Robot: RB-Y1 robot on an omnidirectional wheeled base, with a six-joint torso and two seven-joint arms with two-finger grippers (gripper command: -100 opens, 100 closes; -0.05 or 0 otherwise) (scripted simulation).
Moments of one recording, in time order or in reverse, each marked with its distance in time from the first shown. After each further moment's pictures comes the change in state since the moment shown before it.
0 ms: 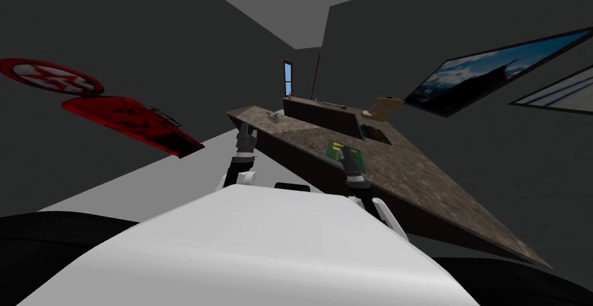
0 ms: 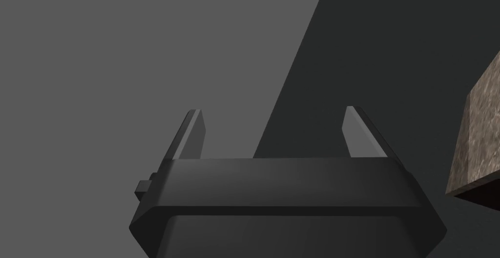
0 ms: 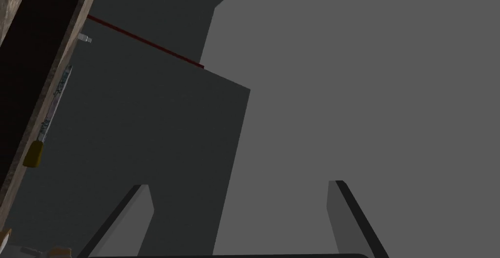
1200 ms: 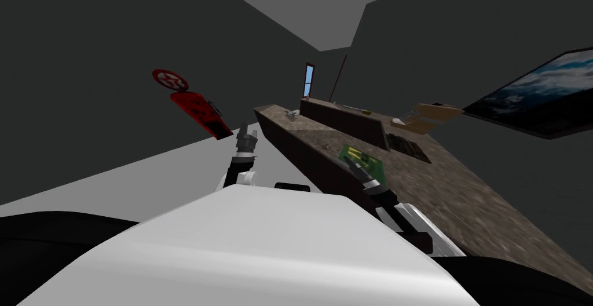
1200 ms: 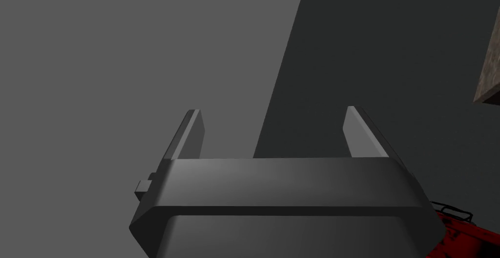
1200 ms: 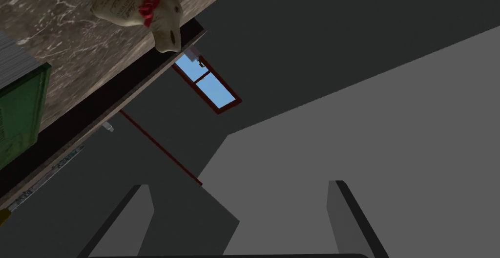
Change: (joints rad) left arm 0.000 0.000 0.000 0.000 0.000 0.000 0.000; right arm 0.070 -0.341 -0.113 0.167 0.135 0.029 -0.063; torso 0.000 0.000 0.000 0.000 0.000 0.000
